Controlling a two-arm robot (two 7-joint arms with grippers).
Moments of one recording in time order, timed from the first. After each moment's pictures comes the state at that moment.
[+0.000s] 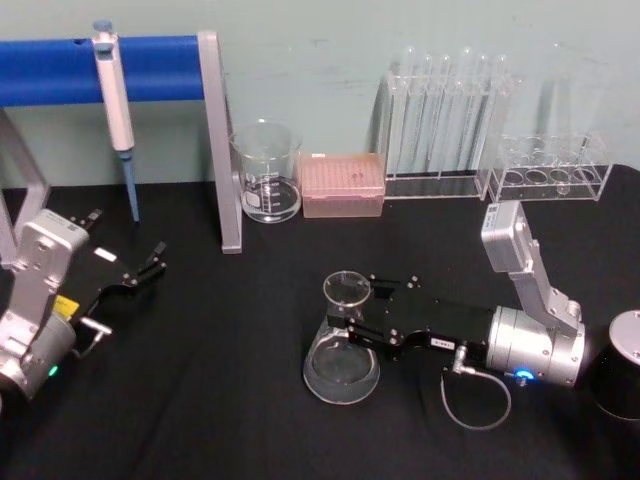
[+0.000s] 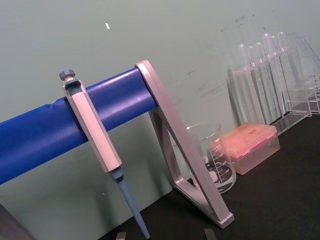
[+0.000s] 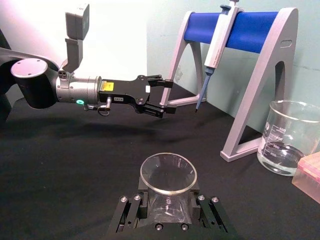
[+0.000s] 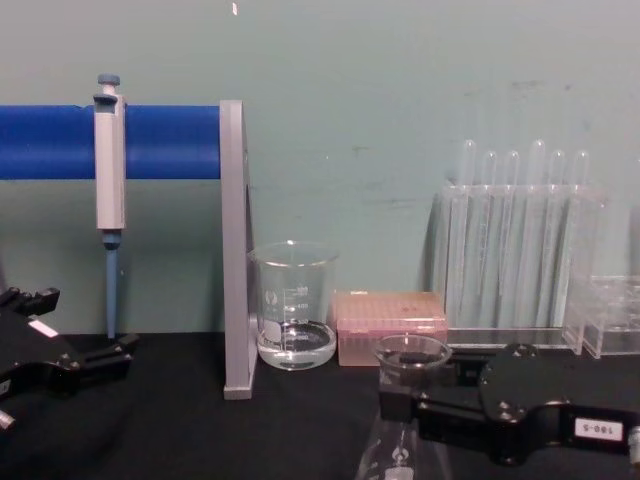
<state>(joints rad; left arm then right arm) -0.20 0.60 0.45 -1.41 -0.25 -0.12 0.03 0.36 0.52 -0.58 -1.35 0.52 -0.09 0.77</state>
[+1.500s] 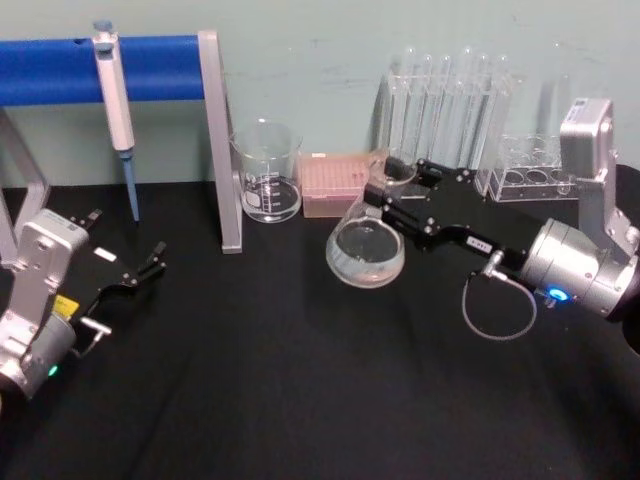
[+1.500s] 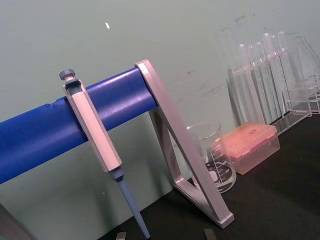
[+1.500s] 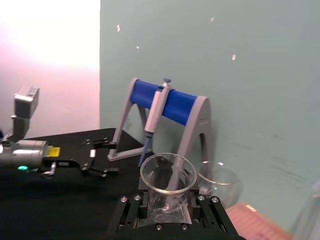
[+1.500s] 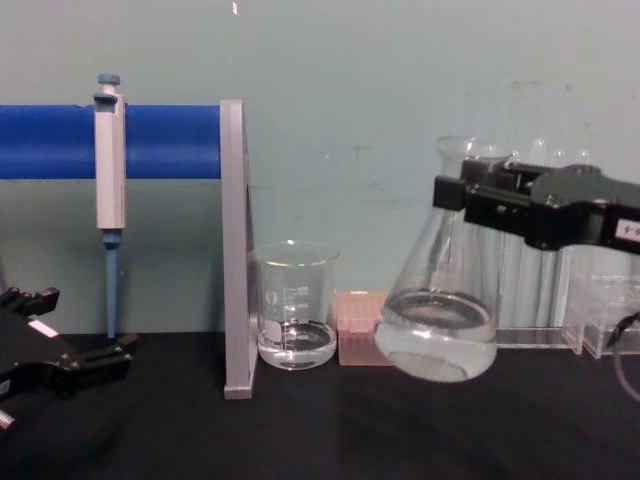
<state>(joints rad) -0.20 0.60 0.45 -1.41 -0.25 -0.12 0.03 0.36 0.53 -0.44 -1.50 0.56 -0.08 0.62</state>
